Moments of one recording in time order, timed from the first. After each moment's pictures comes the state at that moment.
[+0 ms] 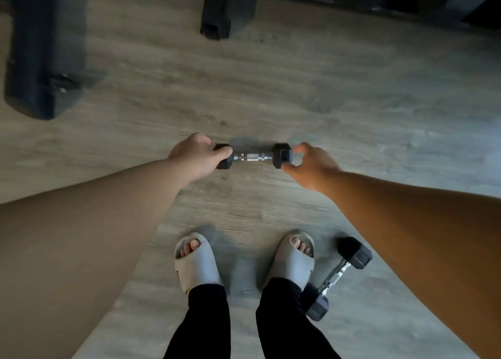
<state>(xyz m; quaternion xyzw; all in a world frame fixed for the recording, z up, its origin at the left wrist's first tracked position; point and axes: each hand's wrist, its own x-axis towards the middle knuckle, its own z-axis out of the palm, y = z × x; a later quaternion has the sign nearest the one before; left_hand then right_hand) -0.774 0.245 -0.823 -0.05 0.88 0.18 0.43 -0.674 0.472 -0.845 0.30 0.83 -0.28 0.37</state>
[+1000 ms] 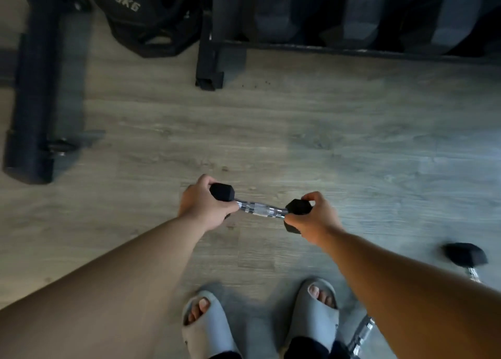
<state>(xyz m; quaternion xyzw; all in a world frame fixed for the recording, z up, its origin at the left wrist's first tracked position) -0.794 0.250 -0.868 -0.07 0.89 0.26 0.36 -0.661 0.457 -0.889 0.50 0.71 -0.43 0.25</state>
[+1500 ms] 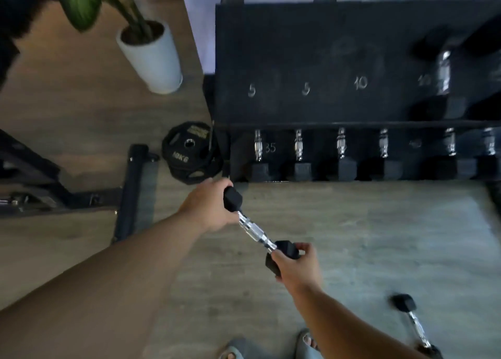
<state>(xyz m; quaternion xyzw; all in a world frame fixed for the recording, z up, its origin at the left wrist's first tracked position) -0.925 0.294 -0.420 0.25 0.92 0.18 0.24 -0.723 0.410 -0.502 0.59 0.56 -0.58 0.03</state>
